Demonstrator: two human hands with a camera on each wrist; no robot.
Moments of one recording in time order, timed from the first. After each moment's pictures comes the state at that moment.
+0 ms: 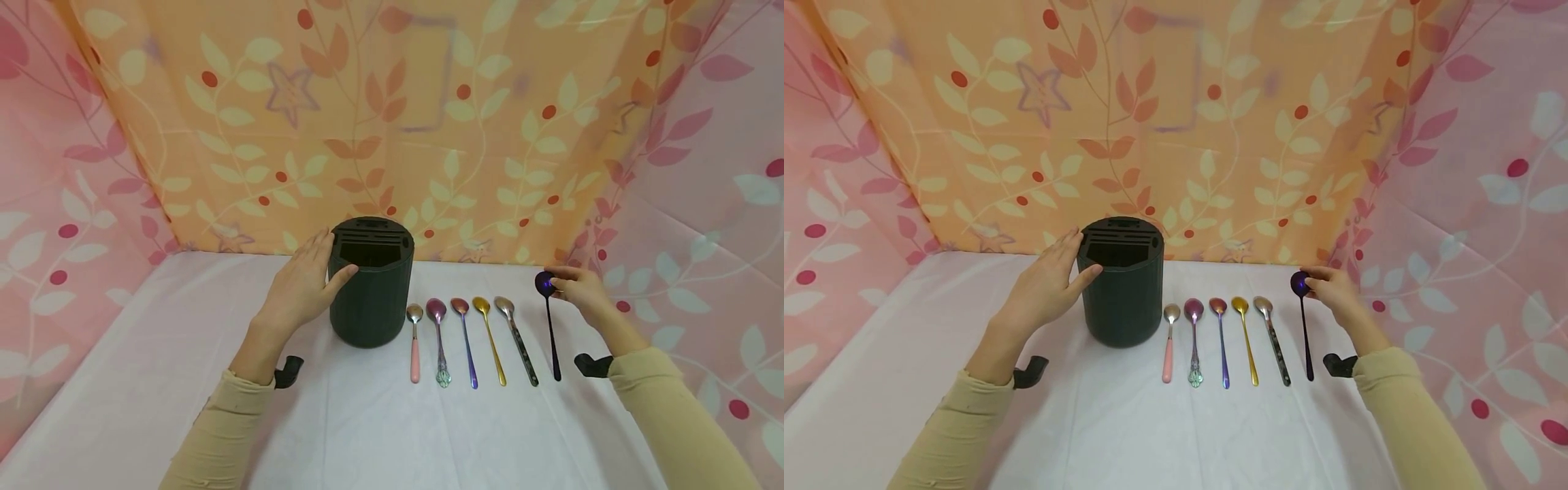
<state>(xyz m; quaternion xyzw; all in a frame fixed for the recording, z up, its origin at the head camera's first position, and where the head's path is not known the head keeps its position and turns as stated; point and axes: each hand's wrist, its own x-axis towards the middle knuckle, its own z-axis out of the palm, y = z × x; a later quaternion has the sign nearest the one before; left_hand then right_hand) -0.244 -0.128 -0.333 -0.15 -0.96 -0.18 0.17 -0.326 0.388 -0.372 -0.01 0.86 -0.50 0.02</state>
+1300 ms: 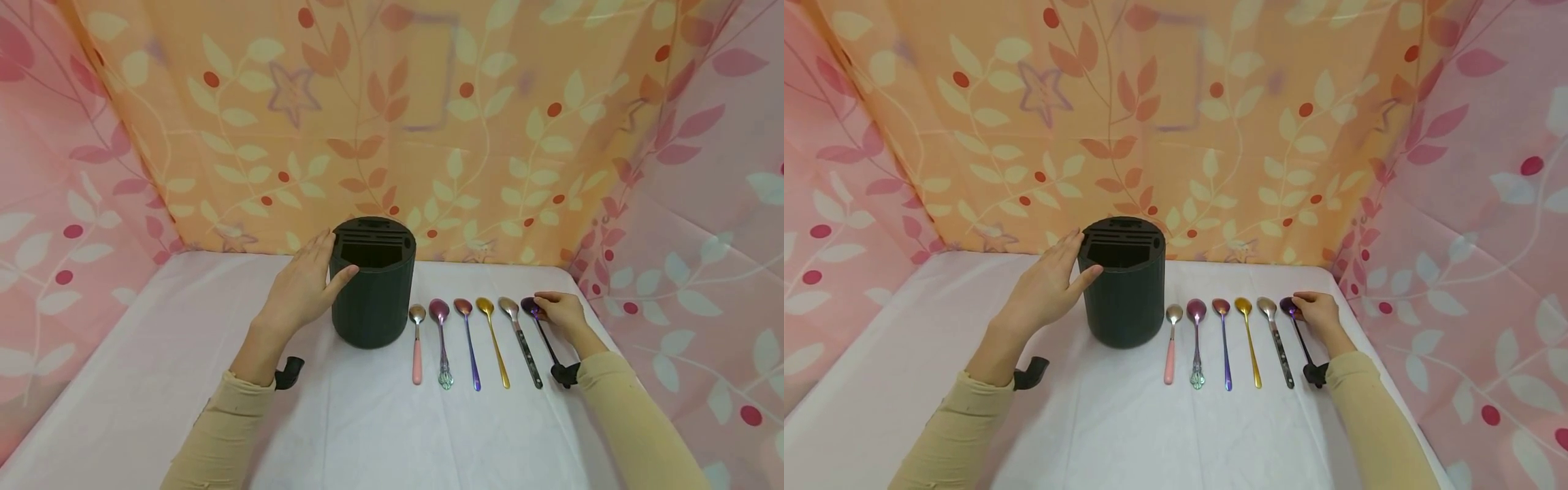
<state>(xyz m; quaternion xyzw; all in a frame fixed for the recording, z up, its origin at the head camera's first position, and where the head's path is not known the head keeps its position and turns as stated) -0.245 -0.128 -0.333 -0.15 -0.96 -0.18 0.17 -0.354 0.389 -0.463 0.07 0.86 -0.50 -0.01</state>
